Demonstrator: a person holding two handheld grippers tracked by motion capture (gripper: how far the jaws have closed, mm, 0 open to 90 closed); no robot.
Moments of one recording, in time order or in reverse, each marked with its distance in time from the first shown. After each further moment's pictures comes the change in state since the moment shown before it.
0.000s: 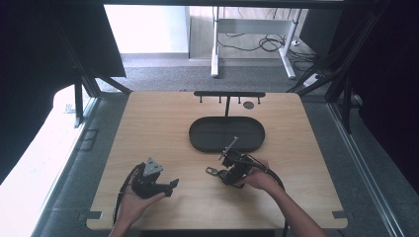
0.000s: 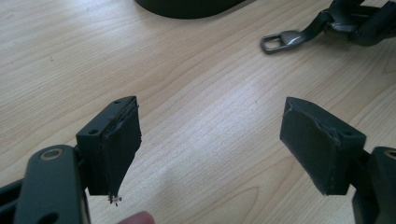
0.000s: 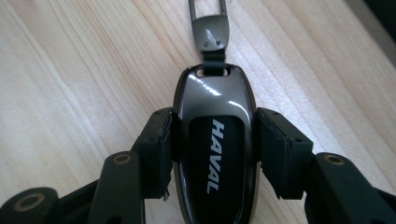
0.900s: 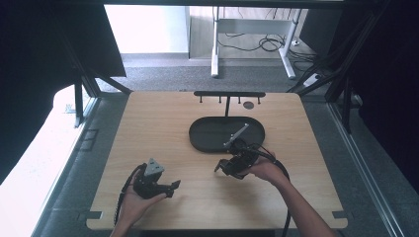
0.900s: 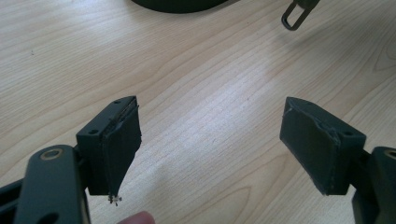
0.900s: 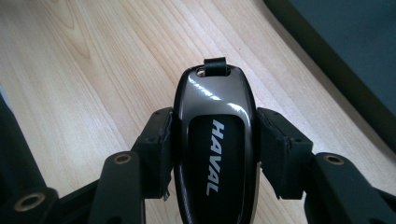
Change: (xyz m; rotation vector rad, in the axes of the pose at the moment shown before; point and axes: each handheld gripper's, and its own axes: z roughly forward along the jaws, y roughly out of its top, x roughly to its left) left arm 0.000 -0.002 0.006 0.013 -0.037 -0.009; right arm -0.011 0.008 -0.045 -0.126 0.054 0.025
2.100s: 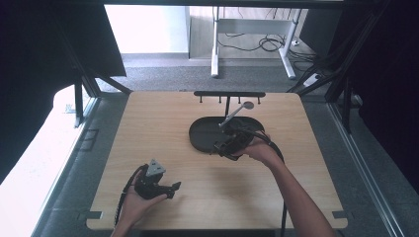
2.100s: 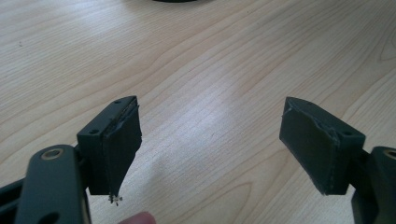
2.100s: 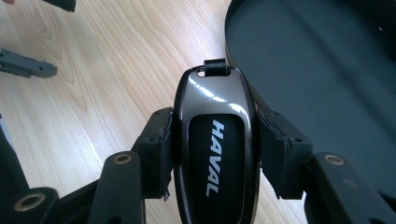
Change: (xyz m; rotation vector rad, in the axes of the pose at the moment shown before) left arm 0.001 -0.003 0.005 0.027 -0.010 0.009; right arm -0.018 0.048 -0.020 -0.062 -0.019 -0.016
